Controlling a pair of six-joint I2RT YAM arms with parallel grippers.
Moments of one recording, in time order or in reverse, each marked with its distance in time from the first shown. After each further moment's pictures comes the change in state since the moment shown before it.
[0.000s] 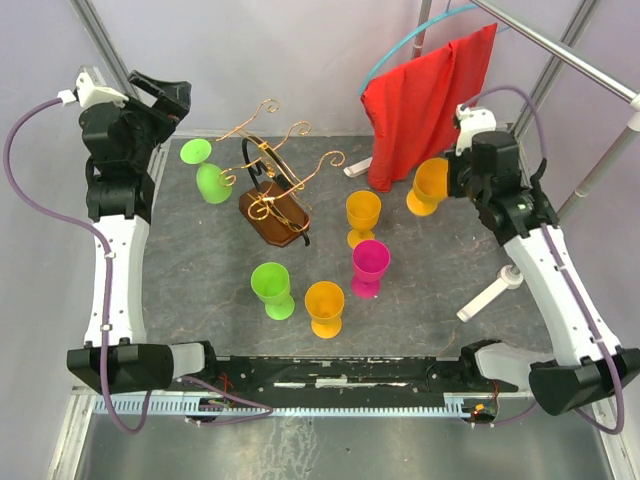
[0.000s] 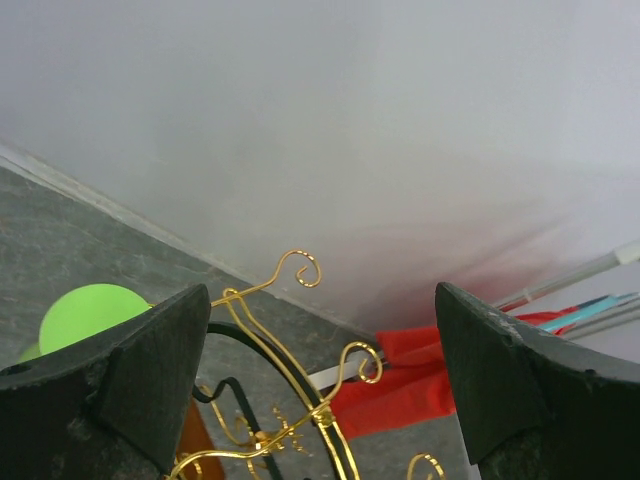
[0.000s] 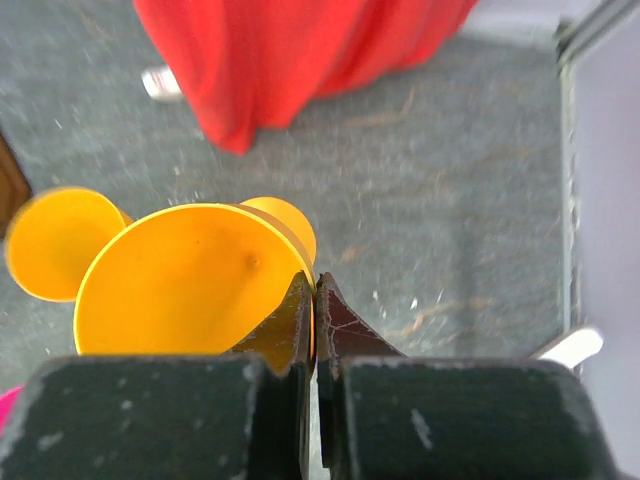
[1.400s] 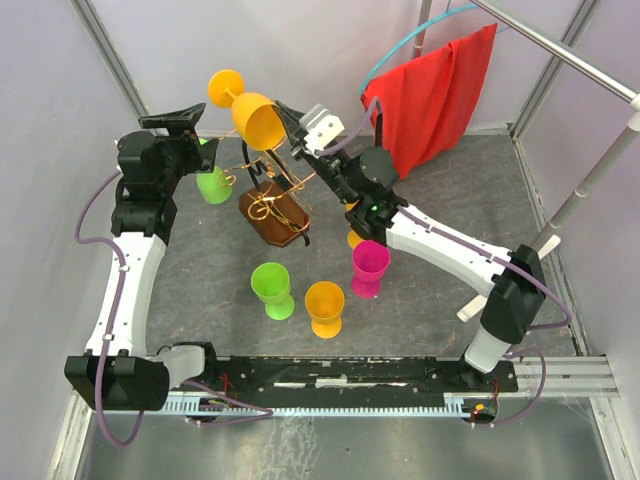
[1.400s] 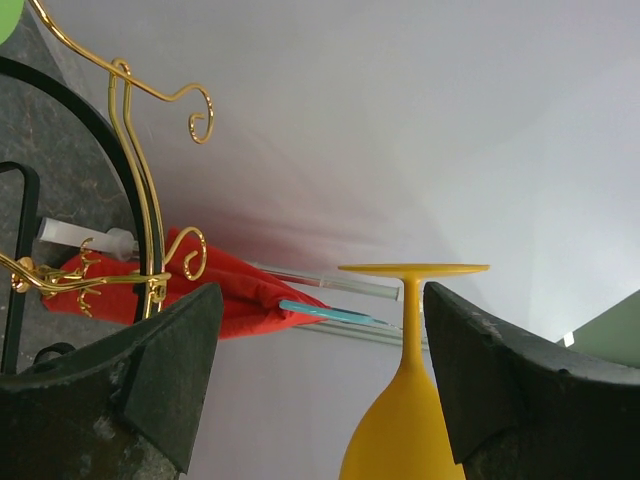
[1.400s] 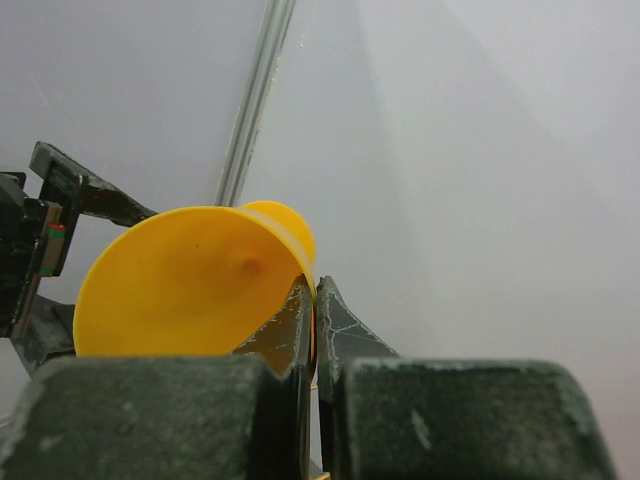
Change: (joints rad) left arm -0.101 -0.089 -0.235 -0.022 -0.034 -0.916; right arm 0.602 0.483 0.175 1.396 -0.186 -0.438
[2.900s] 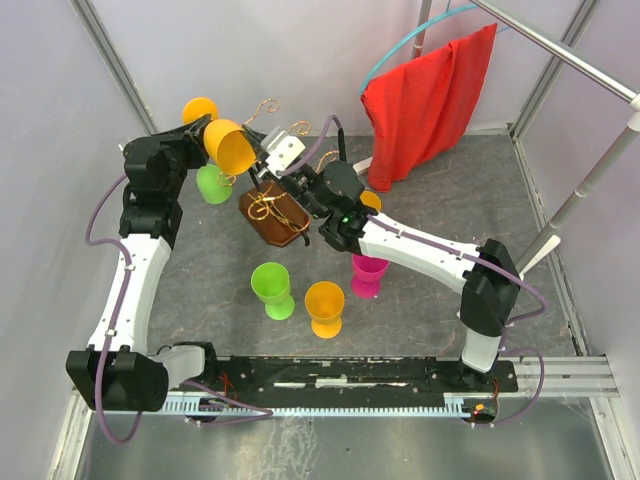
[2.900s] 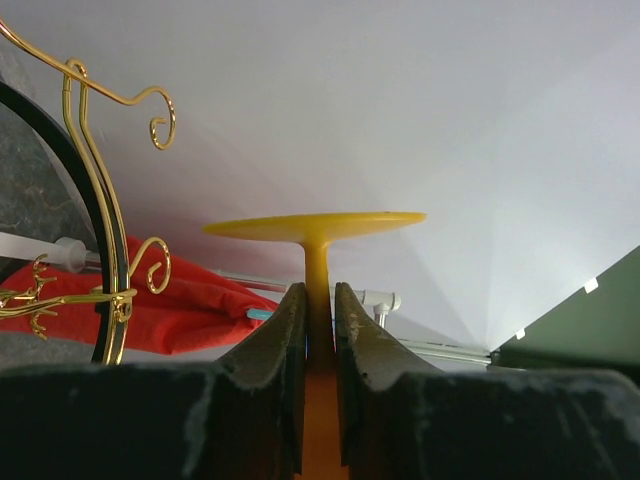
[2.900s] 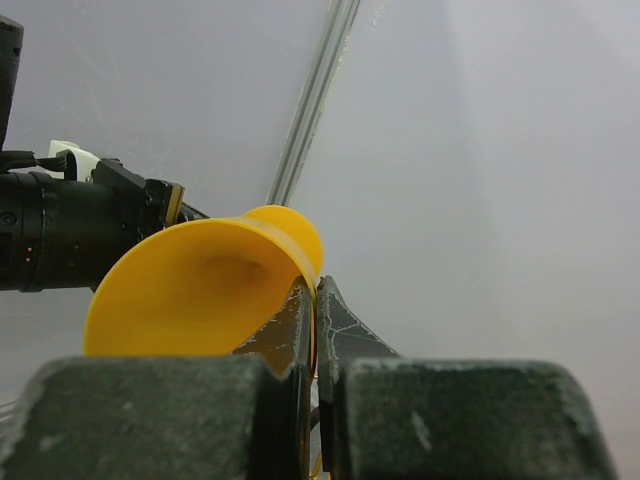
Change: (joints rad) left arm -0.019 -0.002 -0.085 0.169 -0.015 -0.066; right arm 0.115 0.124 0.060 0.019 0.023 -0.023
